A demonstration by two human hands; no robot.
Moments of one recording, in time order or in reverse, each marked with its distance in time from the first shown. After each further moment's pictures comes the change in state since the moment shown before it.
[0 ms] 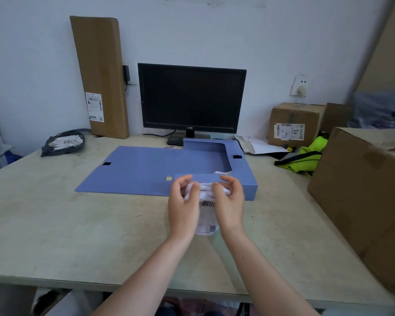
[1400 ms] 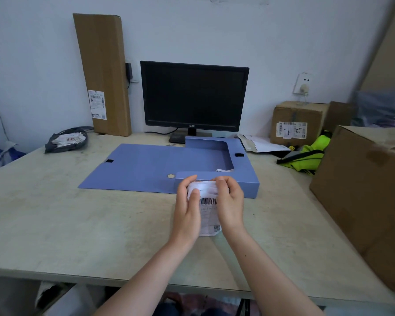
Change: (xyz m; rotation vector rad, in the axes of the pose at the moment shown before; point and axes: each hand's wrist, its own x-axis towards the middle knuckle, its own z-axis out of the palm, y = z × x) left_hand -0.019 -0.003 -0.013 0.011 -0.222 0.078; right_hand -0.002 0.001 0.001 -0.044 -0.061 -0.072
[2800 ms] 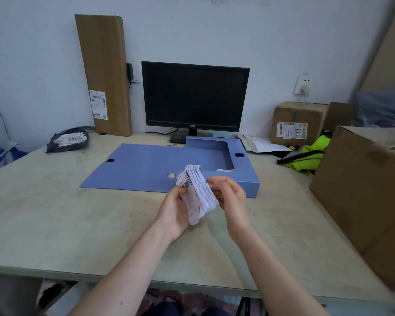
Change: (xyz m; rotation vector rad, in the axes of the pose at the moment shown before) left_hand 0.032 0.005 -0.028 -0.777 -0.175 -0.740; right_hand -0.006 -0.017 -0.014 0.187 -0.228 0.097
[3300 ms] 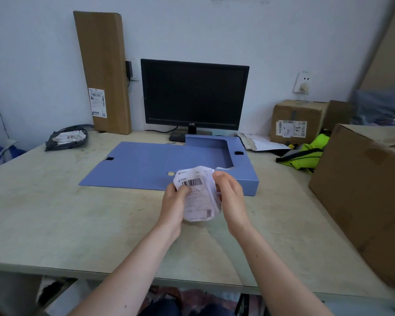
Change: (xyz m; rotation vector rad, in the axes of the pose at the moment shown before) left_hand 0.008 -0.014 0.000 0.505 0.305 0.393; right_hand -0.001 -0.004 0.003 -0.097 -0.036 -0.061
